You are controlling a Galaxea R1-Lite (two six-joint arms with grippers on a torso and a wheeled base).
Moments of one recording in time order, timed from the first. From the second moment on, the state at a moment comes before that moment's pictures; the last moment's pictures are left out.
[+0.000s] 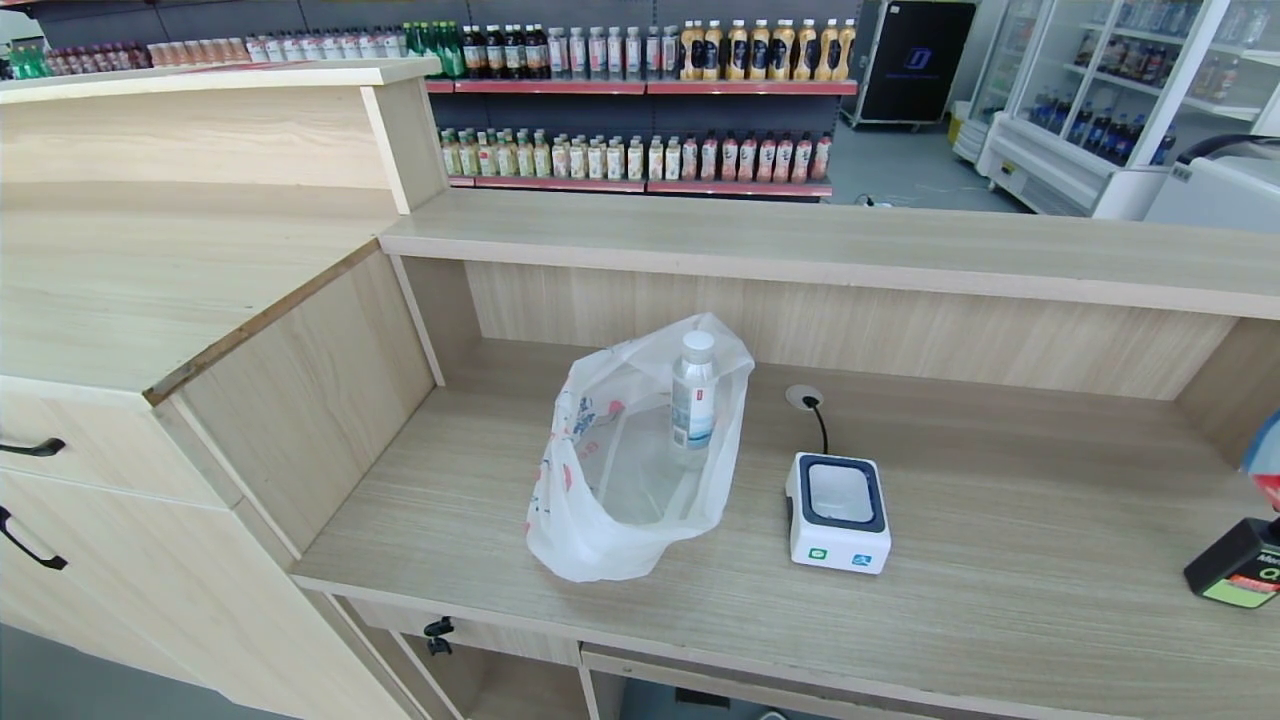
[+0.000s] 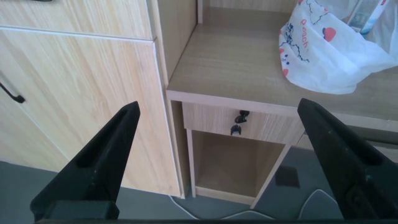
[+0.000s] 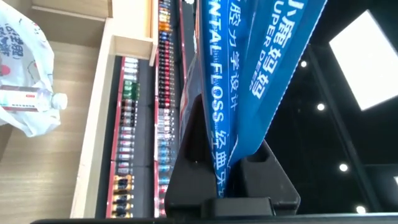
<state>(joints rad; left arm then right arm) 0.00 0.00 0.00 0.00 0.01 0.00 0.57 0.51 -0.39 -0.42 0.51 -1.87</state>
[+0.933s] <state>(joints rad) 0.00 0.00 0.00 0.00 0.01 0.00 0.67 0.60 -0.39 -0.42 0.46 -1.81</state>
